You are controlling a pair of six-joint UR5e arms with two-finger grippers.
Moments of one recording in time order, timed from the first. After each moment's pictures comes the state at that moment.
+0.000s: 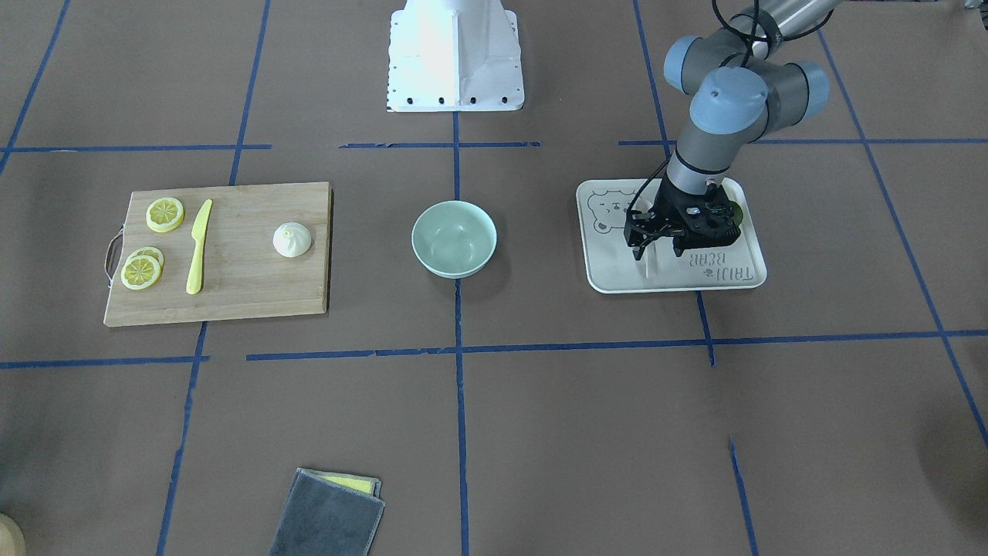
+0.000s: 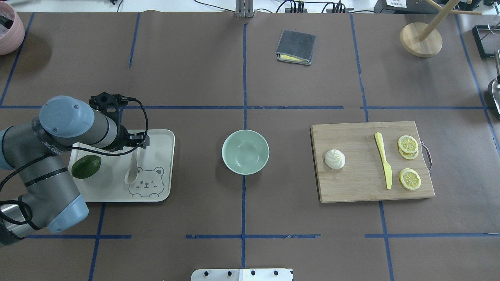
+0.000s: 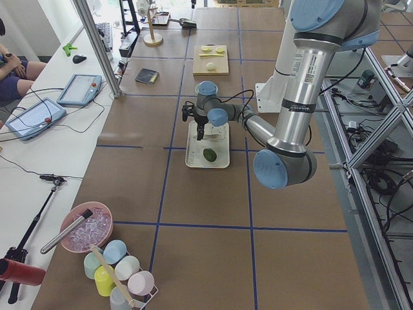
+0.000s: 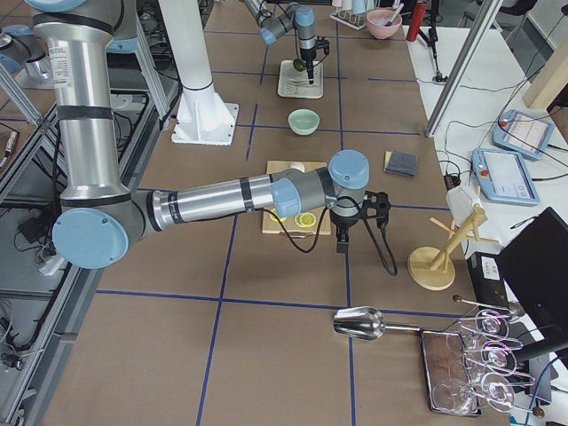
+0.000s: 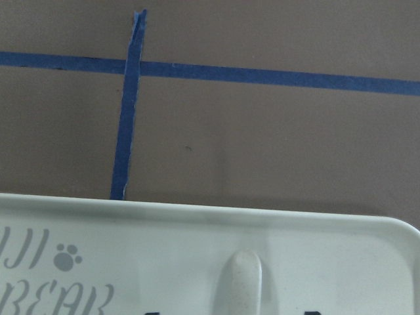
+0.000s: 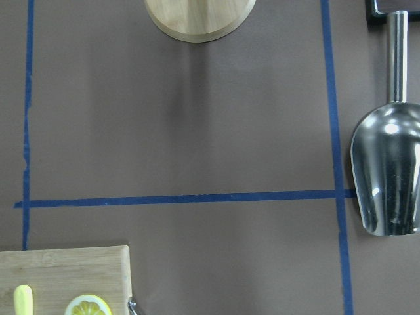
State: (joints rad) left arm -0.63 -1.83 -1.76 -1.90 -1.85 -1.19; right arm 1.43 -1.50 1.75 -1.47 2.42 0.43
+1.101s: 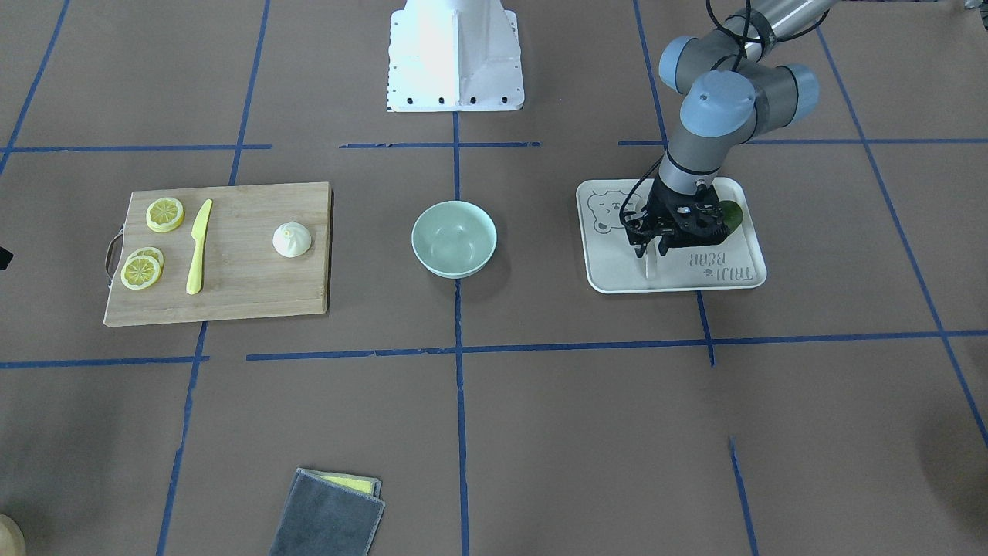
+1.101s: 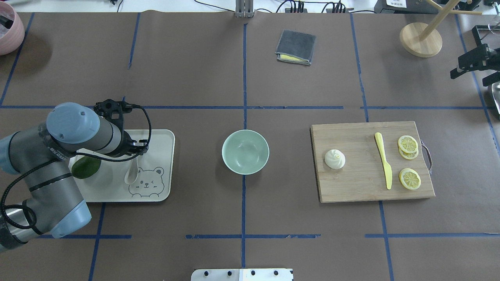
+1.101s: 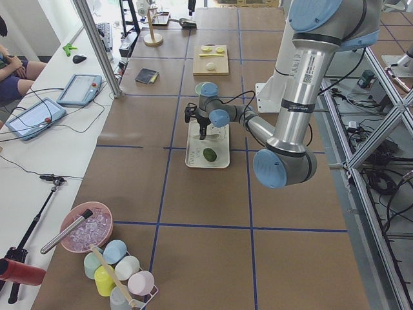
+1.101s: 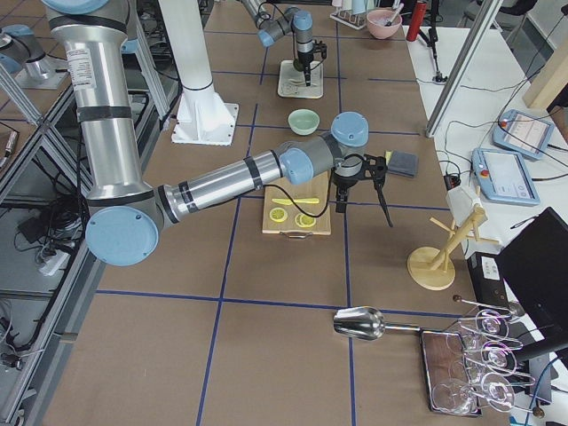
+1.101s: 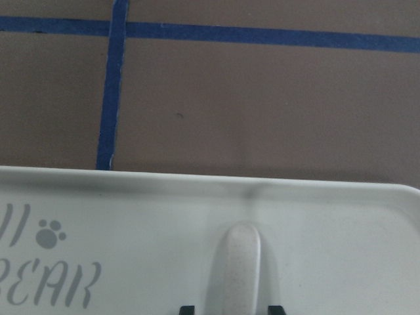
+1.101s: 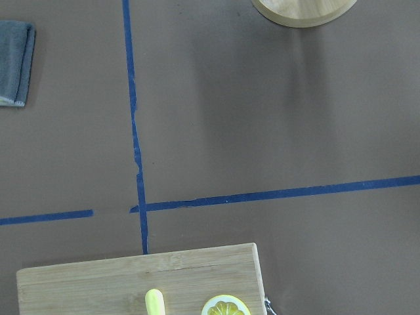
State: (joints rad) left arm -0.61 -1.83 -1.75 -1.90 -1.85 -1.20; right arm 1.30 -1.43 1.83 -1.47 2.41 0.67
